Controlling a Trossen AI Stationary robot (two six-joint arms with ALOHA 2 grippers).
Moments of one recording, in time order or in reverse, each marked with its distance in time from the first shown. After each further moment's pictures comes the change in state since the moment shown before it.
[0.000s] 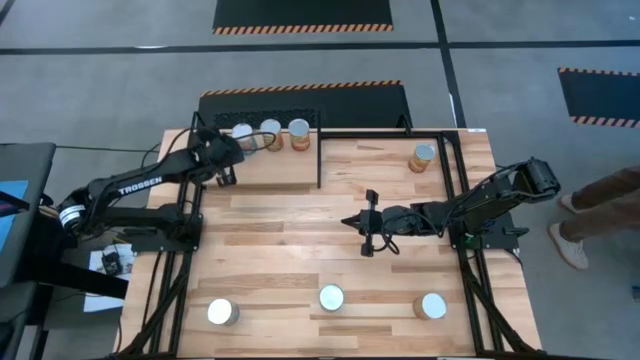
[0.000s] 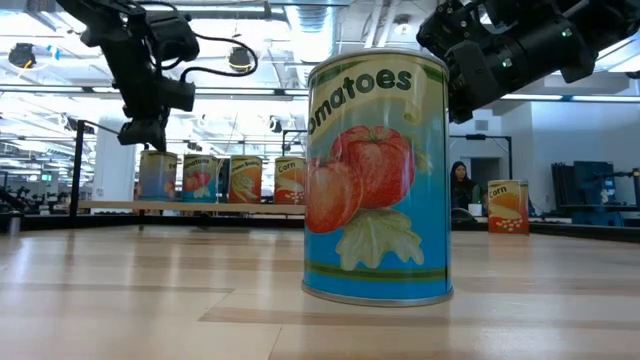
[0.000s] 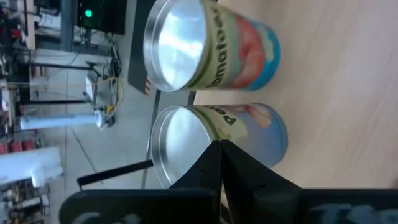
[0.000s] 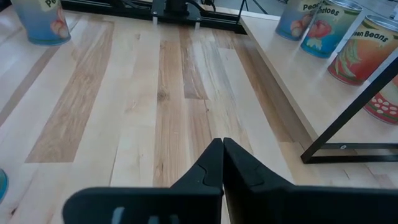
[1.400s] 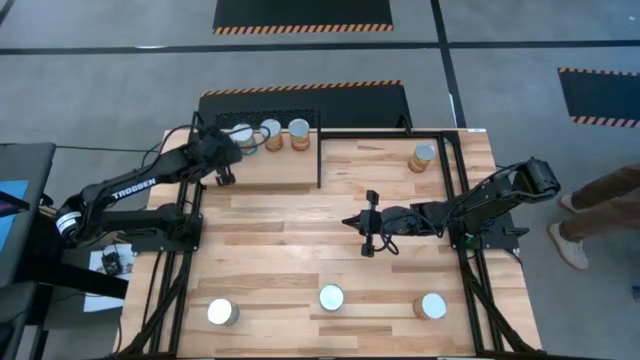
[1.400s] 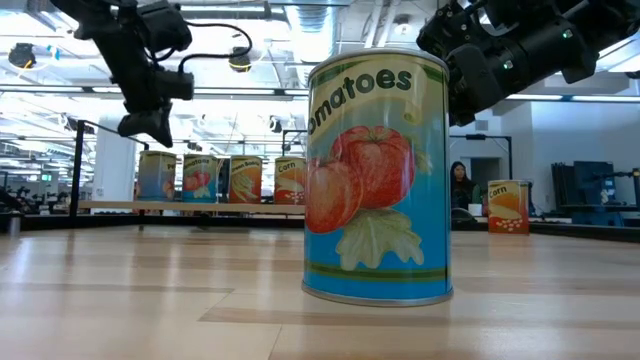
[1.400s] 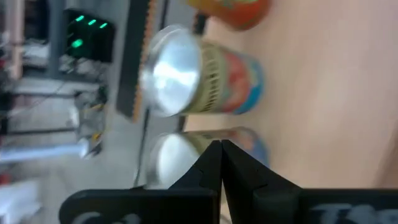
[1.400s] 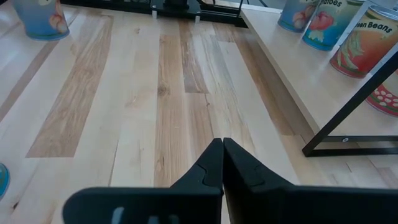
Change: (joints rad) left arm 0.042 -0.068 0.000 0.016 0.169 0.091; right arm 0.000 0.000 0.000 -0.023 0.000 0.018
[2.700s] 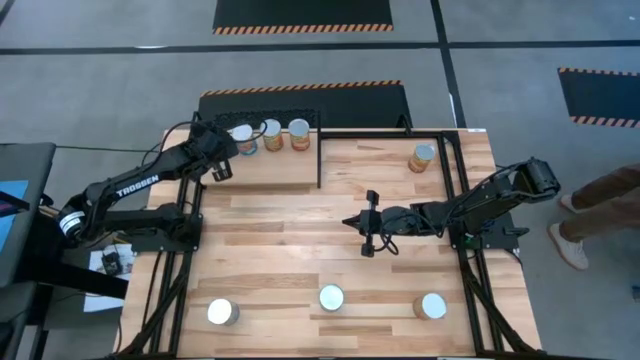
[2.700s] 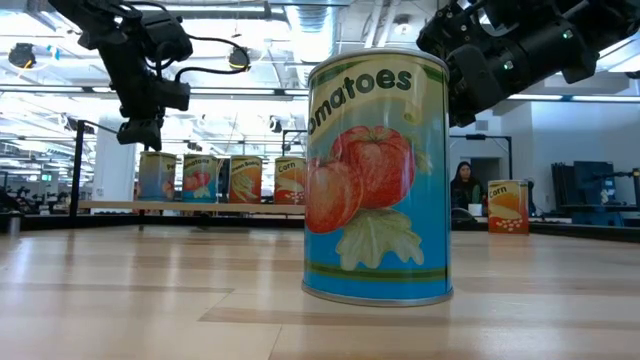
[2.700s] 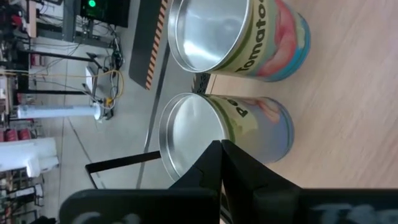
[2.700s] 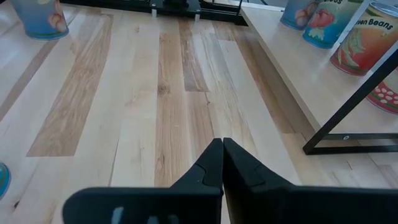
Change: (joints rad) left arm 0.078 0.038 -0.007 0.020 -0.121 -0.022; right arm 0.000 0.000 0.000 -0.006 0.000 0.007
